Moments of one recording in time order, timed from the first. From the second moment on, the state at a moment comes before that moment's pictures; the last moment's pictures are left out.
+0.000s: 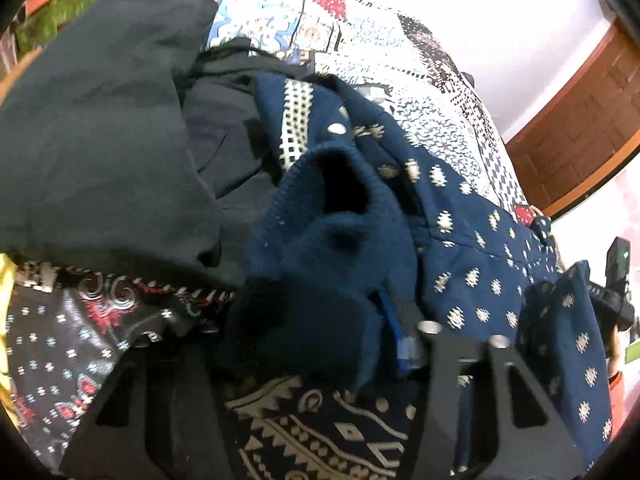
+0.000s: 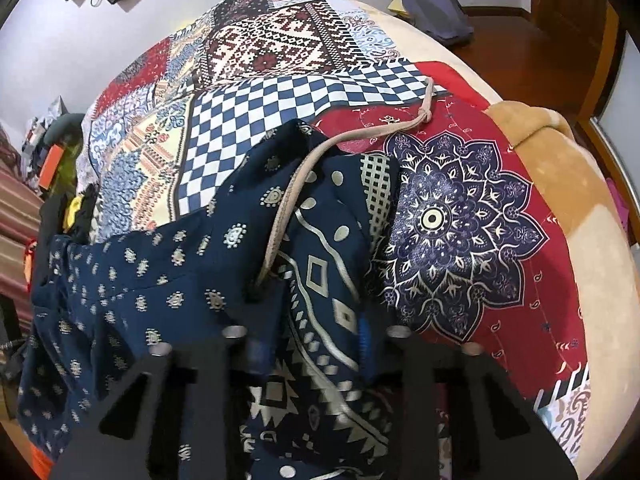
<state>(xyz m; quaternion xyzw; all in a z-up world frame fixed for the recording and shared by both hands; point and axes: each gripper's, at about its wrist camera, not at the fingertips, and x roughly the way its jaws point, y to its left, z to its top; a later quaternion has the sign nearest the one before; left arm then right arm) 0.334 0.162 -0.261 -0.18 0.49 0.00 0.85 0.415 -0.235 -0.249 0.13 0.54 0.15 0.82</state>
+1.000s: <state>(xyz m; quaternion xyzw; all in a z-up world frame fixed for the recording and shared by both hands) 0.454 0.149 -0.182 -0.06 0.44 0.02 0.90 0.516 -0.175 -0.169 0.00 0.44 0.13 0.89</state>
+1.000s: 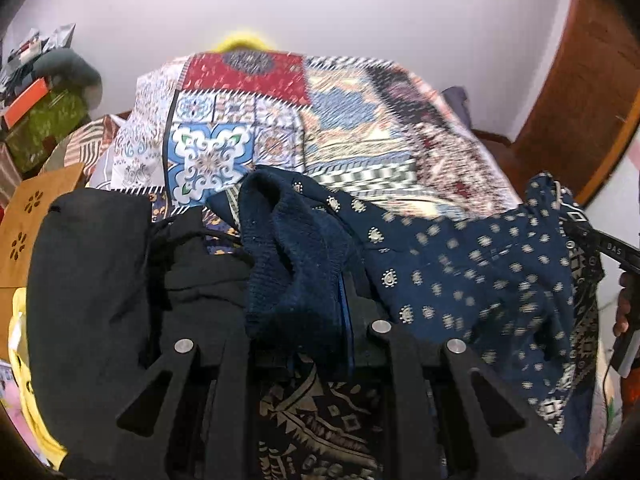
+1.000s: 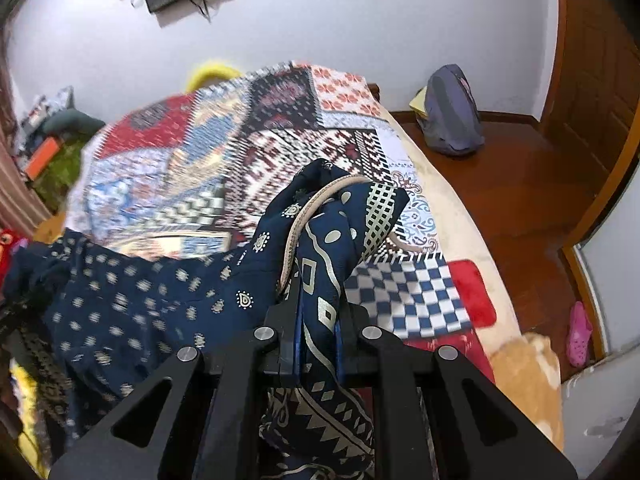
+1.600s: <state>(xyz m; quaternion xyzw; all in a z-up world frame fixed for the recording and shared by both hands) 0.456 0.168 -0.220 -0.06 0.50 0.04 0.87 0.509 -0.183 -0.196 -0.04 0.47 0.10 0.87</state>
